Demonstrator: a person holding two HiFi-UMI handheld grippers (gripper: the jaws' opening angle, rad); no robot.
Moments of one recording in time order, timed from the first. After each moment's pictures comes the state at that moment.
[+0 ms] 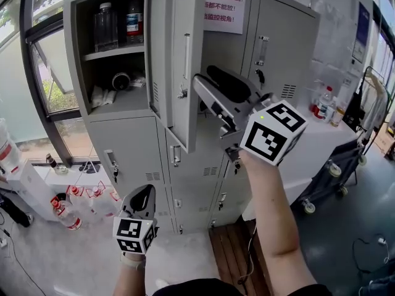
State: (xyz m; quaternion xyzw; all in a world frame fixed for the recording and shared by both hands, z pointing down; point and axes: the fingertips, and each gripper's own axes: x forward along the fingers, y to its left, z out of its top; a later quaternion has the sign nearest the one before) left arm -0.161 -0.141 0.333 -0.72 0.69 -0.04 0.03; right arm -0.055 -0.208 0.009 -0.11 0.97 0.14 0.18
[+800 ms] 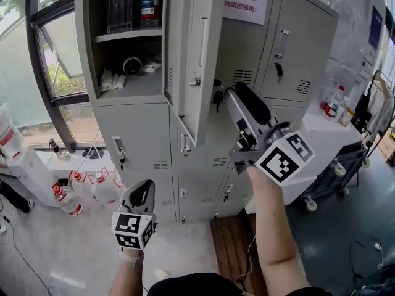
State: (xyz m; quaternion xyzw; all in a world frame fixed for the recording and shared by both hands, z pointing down) left arm -0.195 -0.121 0.359 -0.71 0.71 -0.04 0.01; right arm -0.038 -0.223 0.069 -0.16 0.96 0.07 0.24
